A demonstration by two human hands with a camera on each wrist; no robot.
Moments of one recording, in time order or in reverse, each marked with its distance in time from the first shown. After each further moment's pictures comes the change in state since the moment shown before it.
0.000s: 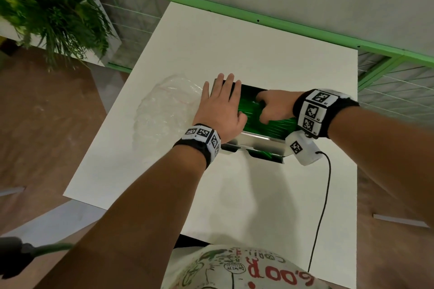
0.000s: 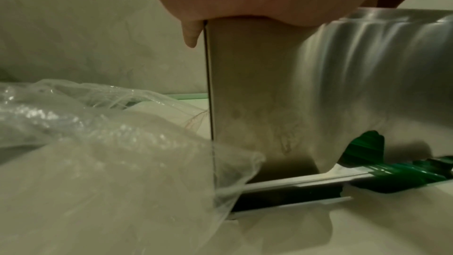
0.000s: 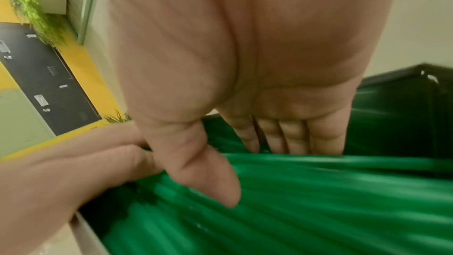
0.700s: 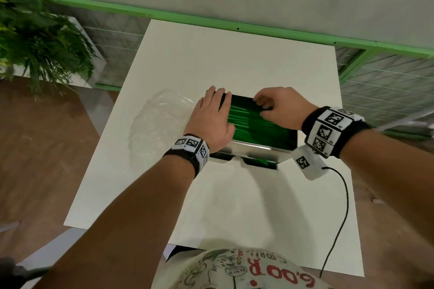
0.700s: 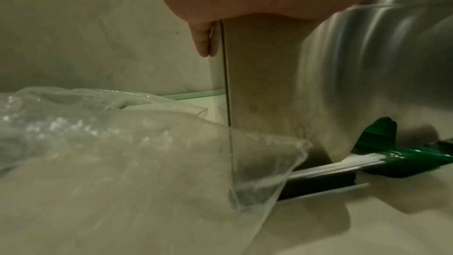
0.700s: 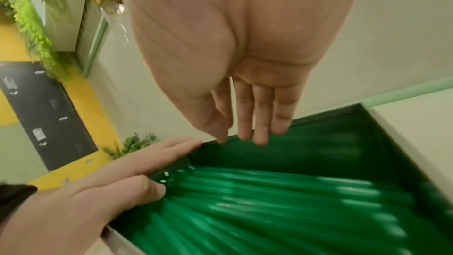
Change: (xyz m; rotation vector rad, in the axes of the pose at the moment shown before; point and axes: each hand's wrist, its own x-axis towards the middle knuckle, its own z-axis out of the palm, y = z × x) left_hand 0.001 -0.010 -0.005 -0.017 -0.038 0.140; right_hand -0.033 0.035 0.016 0.260 0.457 -0.199
